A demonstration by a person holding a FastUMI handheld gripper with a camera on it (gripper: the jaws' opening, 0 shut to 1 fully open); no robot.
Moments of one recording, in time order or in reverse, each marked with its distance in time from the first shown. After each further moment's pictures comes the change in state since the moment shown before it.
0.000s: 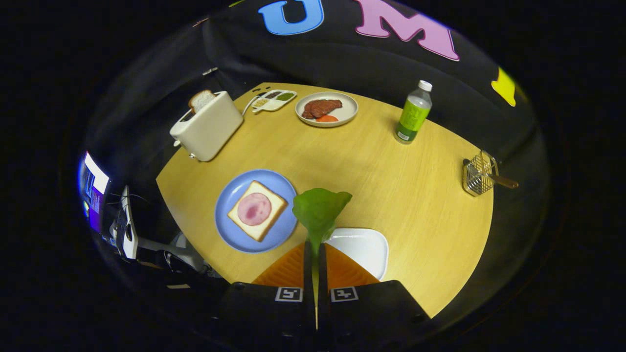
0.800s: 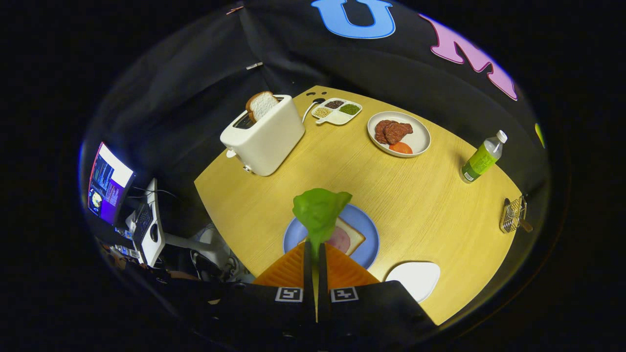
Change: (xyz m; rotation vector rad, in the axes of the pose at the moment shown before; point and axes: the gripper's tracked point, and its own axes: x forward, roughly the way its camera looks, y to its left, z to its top) arm 0.032 0.123 0.056 -0.086 0.038 0.117
